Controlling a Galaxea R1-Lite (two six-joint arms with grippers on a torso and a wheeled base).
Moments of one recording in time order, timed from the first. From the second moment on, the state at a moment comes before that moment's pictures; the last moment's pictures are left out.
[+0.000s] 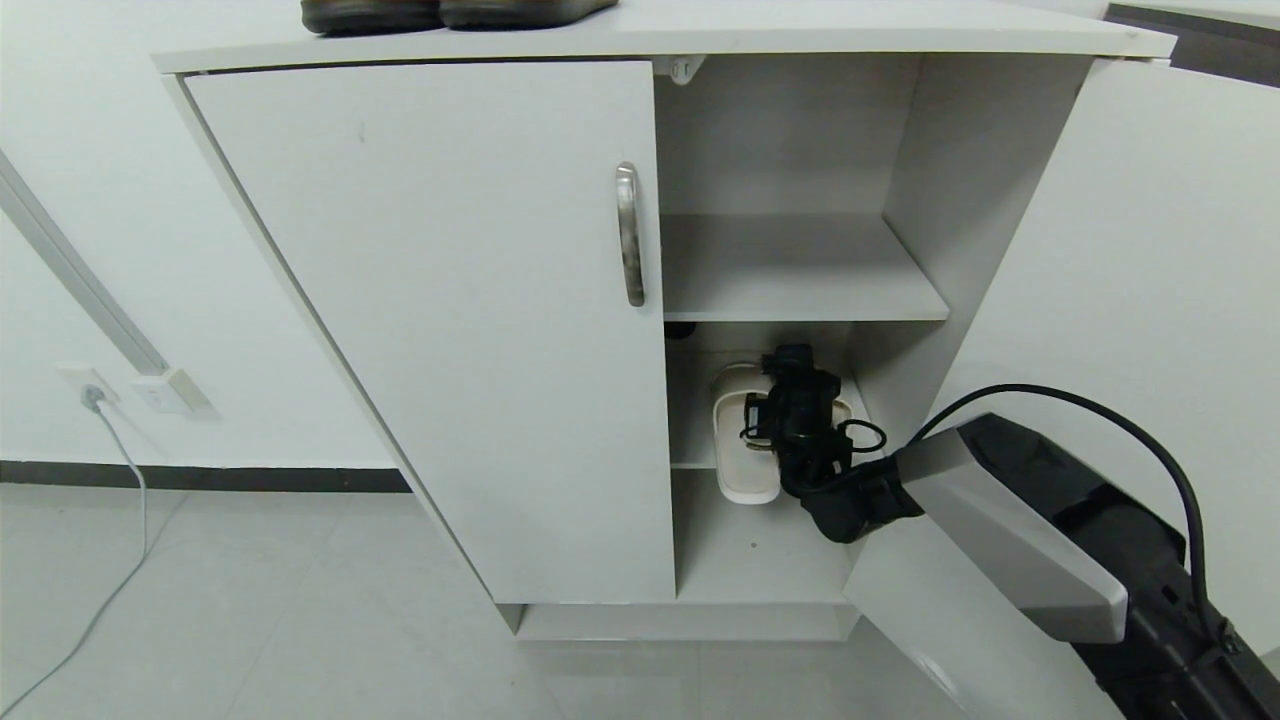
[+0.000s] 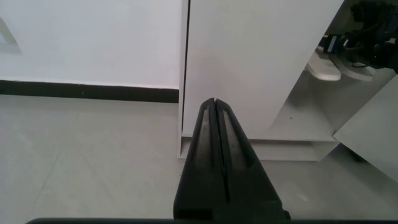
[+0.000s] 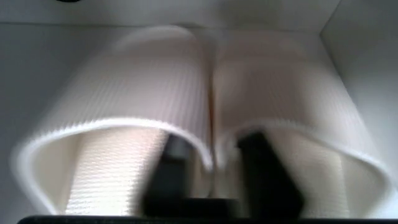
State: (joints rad) left arm 0.00 0.00 0.00 0.00 0.00 -0.08; right arm 0.52 2.63 -1.78 -0.80 -0.54 0.04
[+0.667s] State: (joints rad) left arm 0.00 0.00 0.00 0.00 0.00 -0.08; right arm 0.61 2.37 -1.25 -0.98 -0.55 0.04
